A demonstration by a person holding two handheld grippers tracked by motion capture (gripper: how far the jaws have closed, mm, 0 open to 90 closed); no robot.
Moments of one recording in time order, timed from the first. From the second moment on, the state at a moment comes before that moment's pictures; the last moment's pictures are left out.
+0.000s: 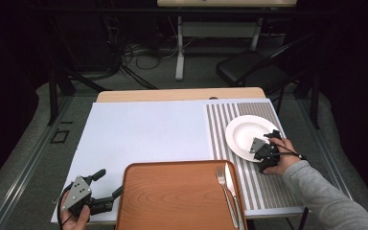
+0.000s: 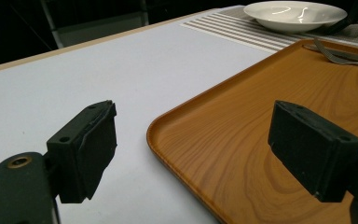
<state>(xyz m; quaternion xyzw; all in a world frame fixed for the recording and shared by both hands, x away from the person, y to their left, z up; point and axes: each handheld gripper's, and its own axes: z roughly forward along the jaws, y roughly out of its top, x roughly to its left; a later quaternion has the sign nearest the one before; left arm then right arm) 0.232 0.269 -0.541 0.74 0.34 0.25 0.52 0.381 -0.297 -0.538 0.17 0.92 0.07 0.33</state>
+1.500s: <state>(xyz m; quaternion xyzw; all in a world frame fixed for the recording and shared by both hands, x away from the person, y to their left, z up) 0.232 0.270 -0.541 0.74 0.34 0.26 0.52 0.385 -0.297 -0.516 0.15 0.93 0.06 0.34</state>
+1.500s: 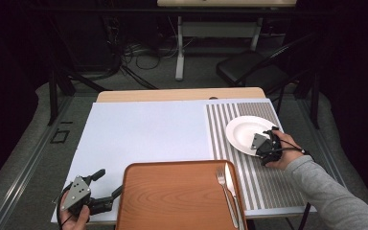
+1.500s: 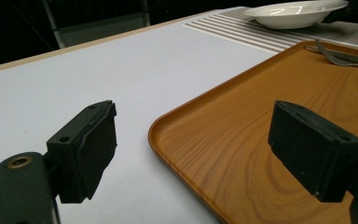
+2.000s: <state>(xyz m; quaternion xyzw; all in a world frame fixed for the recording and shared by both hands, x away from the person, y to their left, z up) 0.232 0.270 -0.541 0.74 0.34 0.26 0.52 0.393 -0.296 -0.503 0.11 0.94 0.05 0.31</state>
